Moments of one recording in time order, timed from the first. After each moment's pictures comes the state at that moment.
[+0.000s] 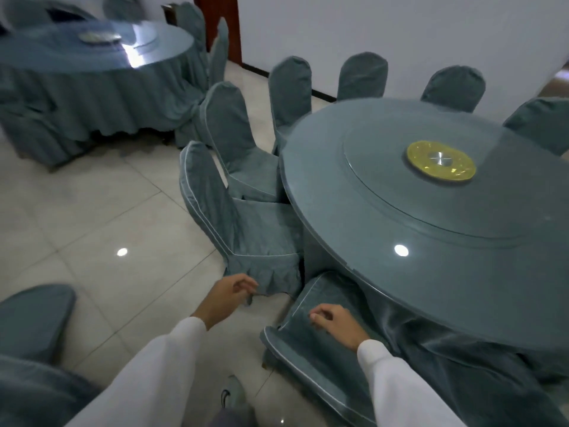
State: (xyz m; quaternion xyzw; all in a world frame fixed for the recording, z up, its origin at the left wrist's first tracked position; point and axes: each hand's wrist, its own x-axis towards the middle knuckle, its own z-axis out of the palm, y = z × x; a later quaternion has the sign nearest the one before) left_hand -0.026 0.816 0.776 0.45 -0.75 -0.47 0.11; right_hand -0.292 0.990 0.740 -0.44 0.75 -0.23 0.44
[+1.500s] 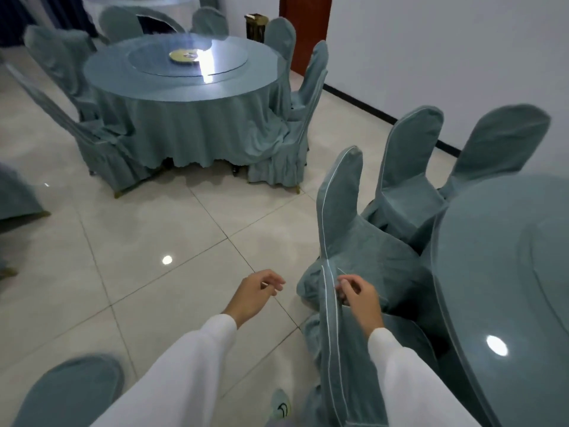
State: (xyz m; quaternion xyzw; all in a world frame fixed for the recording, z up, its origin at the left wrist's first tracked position) left_hand 0.101 0.151 0.802 0.50 -0.65 -0.54 0.18; right_hand -0.162 0.235 0.765 -0.36 0.73 -0.44 0.37
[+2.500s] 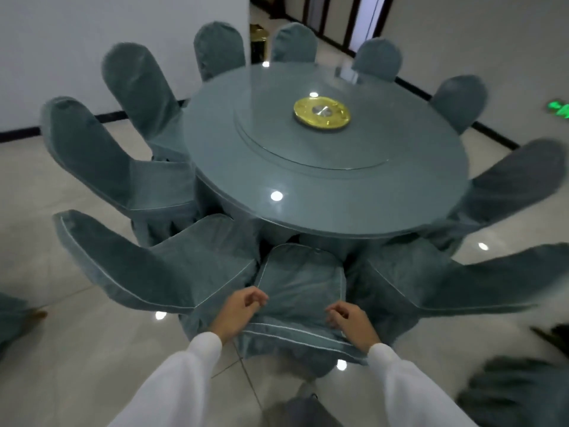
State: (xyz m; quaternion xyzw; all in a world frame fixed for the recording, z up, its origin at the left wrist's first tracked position) left_hand -0.128 -0.005 0.758 -0.04 -0.83 -0.51 -0.22; right_hand -0.068 0.298 0.746 0.16 0.86 -0.46 0.16
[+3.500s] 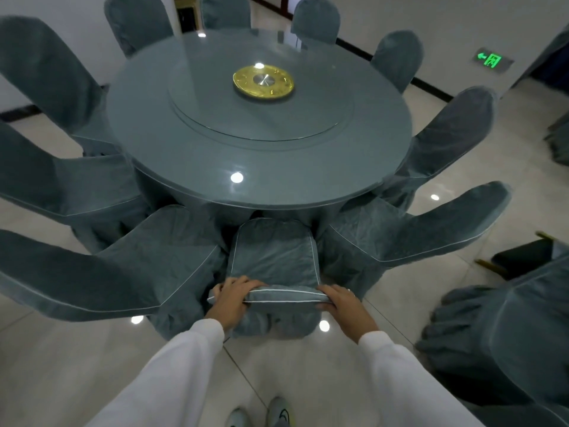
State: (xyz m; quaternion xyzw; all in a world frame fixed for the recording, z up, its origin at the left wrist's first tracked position) left_hand -0.123 0.064 0.715 -0.23 -0.92 -0.24 -0.21; right_hand -0.008 0.346 0.738 0.09 0.94 -0.29 0.13
